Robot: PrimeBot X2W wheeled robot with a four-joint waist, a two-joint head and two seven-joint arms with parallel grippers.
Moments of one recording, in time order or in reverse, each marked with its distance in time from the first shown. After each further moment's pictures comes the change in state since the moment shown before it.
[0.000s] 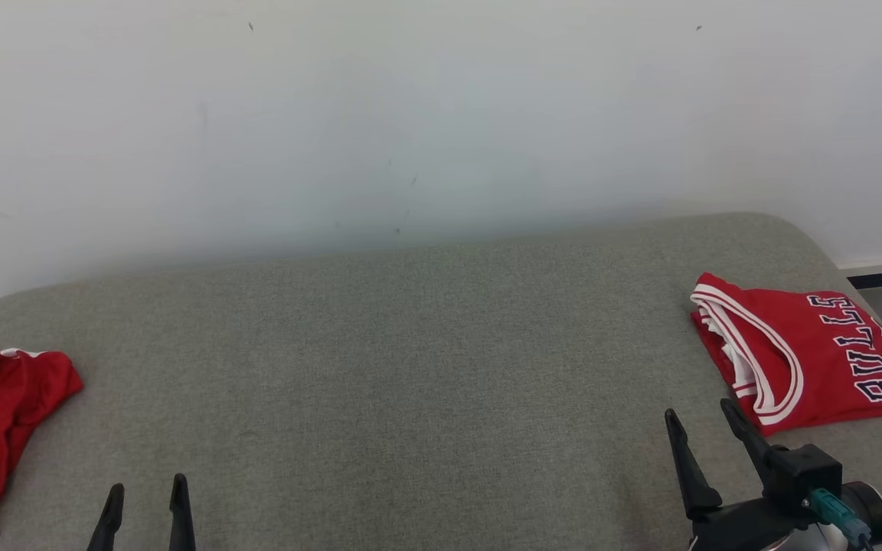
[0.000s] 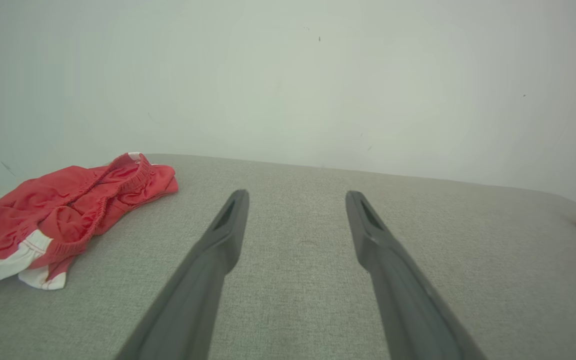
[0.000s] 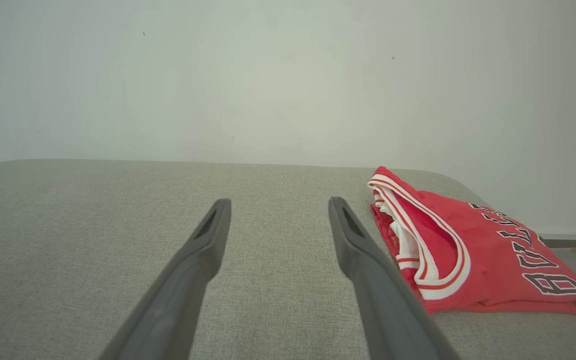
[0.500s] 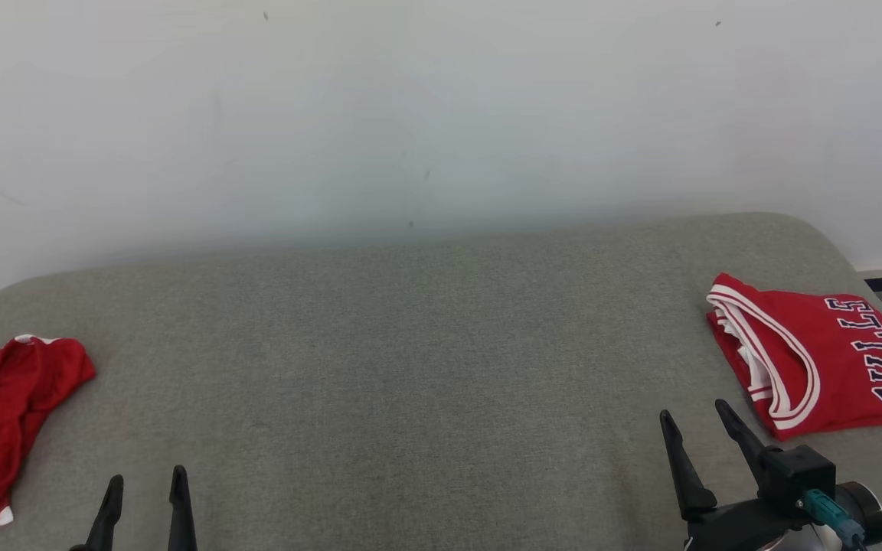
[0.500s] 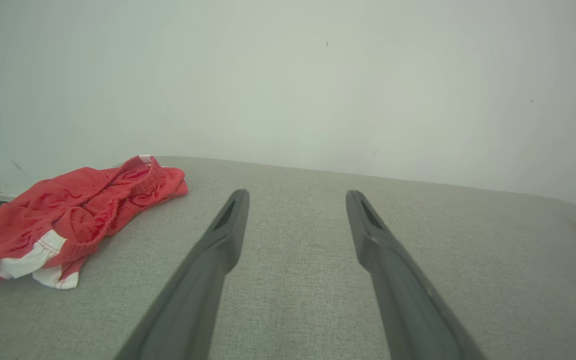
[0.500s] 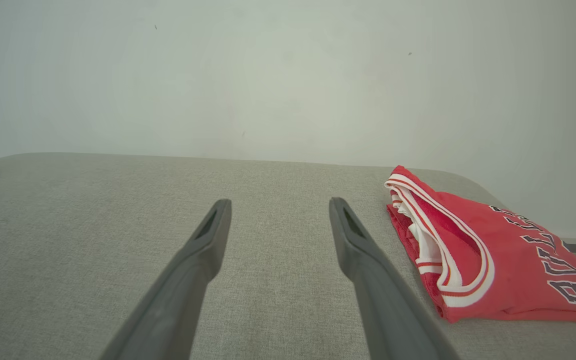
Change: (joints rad) left arm -0.009 -0.001 -0.001 -0.012 0.001 0.001 0.000; right arm -0.003 0.010 0.005 0.007 -0.011 0.000 -0.004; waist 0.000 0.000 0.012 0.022
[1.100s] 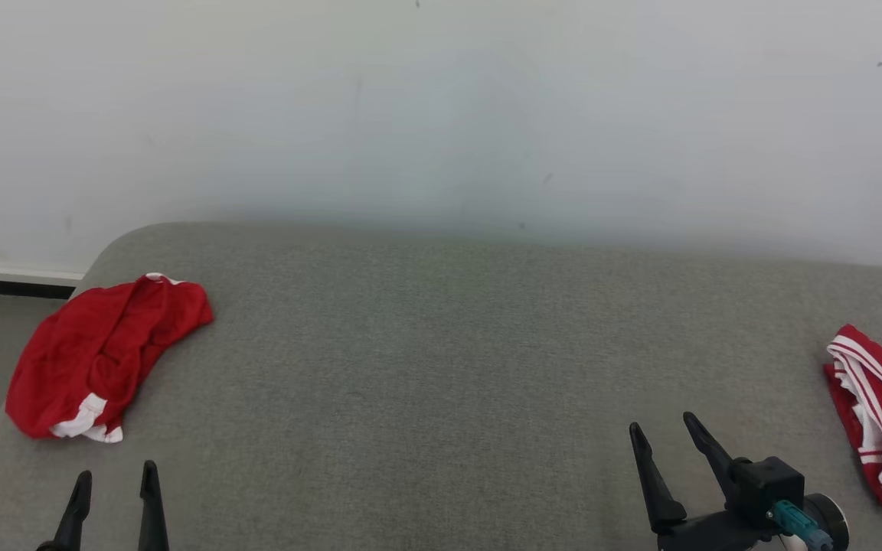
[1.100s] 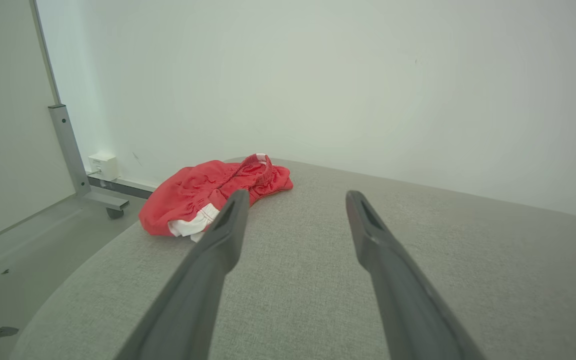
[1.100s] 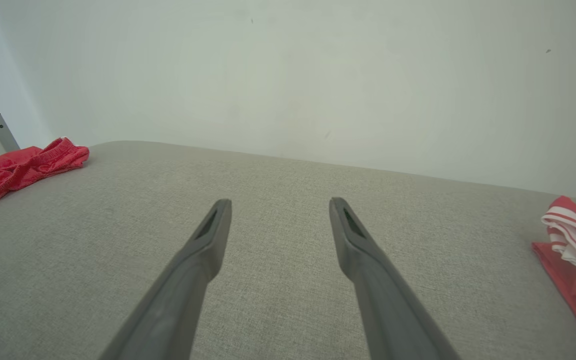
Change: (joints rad) left arm -0.010 0.030 0.037 0.003 0.011 -0.001 0.000; right arm 0.000 0.043 0.028 0.033 0.012 0.000 -0.022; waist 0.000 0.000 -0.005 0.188
